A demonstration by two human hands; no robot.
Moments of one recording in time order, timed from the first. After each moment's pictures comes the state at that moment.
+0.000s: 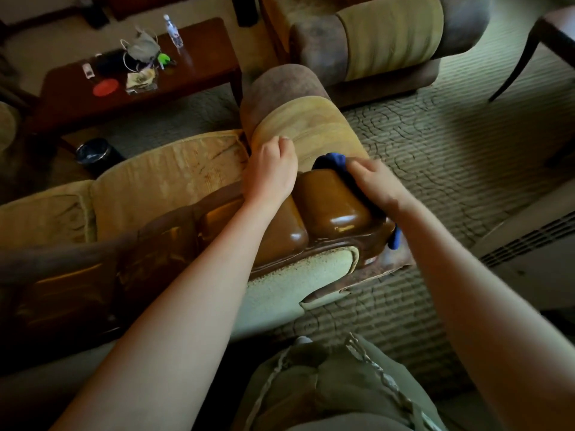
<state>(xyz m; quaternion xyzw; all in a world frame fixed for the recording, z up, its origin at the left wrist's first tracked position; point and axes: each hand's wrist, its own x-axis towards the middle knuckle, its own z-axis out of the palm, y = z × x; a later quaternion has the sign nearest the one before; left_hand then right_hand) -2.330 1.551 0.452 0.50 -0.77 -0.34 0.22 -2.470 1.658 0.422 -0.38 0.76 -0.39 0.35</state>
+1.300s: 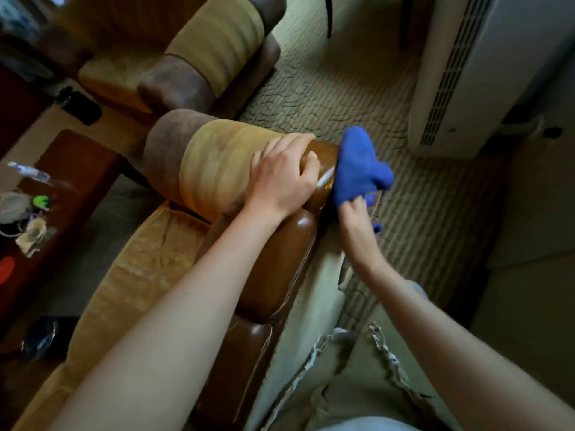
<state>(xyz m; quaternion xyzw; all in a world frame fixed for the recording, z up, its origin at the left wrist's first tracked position) -2.339 1.562 0.448 0.01 -0.99 -0.17 0.04 -2.302 1.679 0.367 0.05 0.69 -0.70 0.17</state>
